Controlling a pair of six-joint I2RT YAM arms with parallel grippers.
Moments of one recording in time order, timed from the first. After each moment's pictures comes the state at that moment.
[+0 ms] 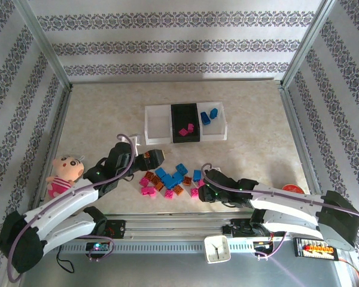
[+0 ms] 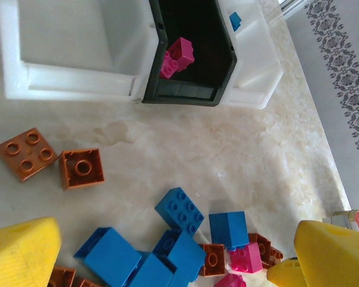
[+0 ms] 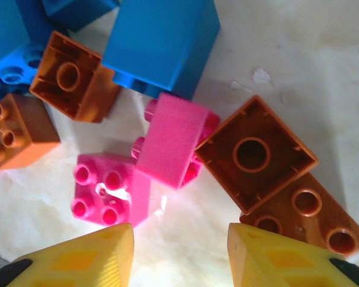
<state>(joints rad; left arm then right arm) -0.62 0.92 0.54 -0.17 0.06 -0.75 1.01 1.03 0.42 -0.45 0.07 0.81</state>
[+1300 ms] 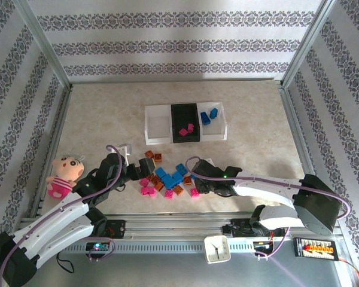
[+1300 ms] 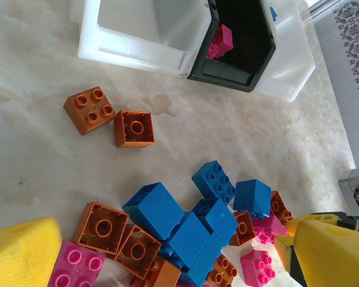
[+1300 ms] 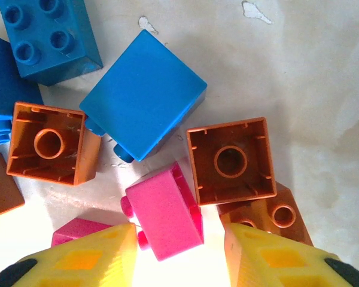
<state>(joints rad) -0.62 0.71 0.45 -0.33 0.00 -0.79 0.96 1.28 0.62 -0.53 0.17 0.65</state>
